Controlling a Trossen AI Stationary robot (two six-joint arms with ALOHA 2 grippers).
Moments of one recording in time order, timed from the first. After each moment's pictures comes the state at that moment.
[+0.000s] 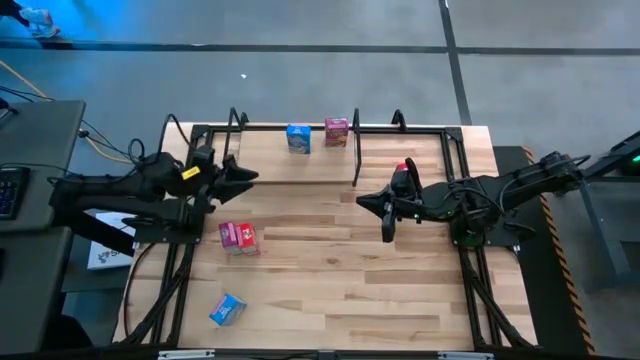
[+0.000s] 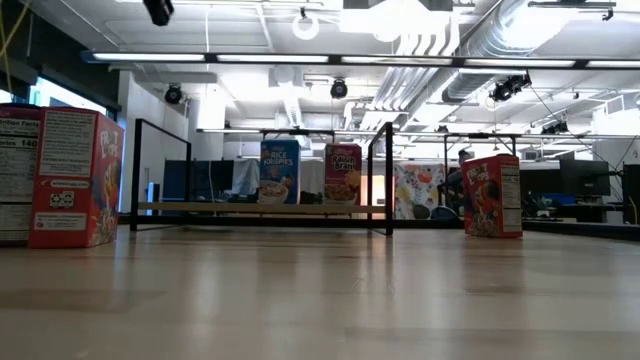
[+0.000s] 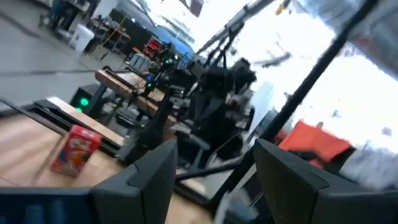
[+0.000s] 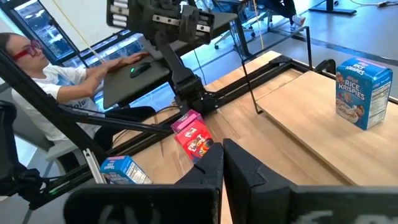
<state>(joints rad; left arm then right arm) 0.01 0.58 0.58 0.21 0.00 -0.63 0.33 1.15 1.10 -0.23 0.51 0.55</state>
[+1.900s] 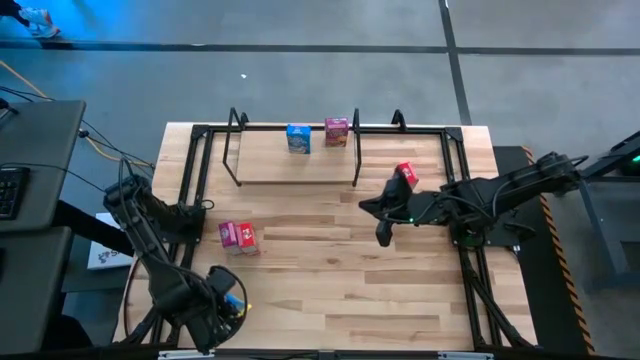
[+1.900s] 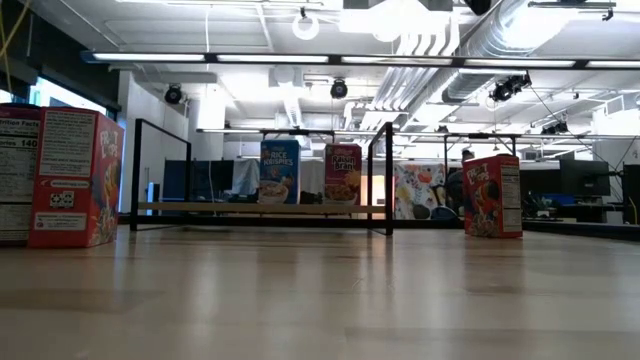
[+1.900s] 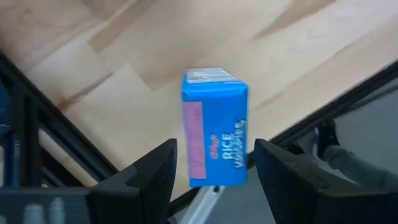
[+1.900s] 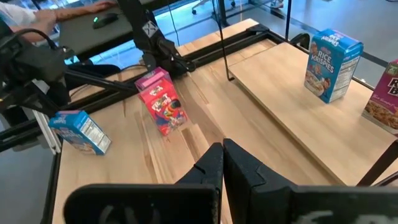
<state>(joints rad) -0.95 1.67 1.47 -1.31 -0.07 -1.89 0.33 1.19 1.10 -0.40 0.53 0.52</state>
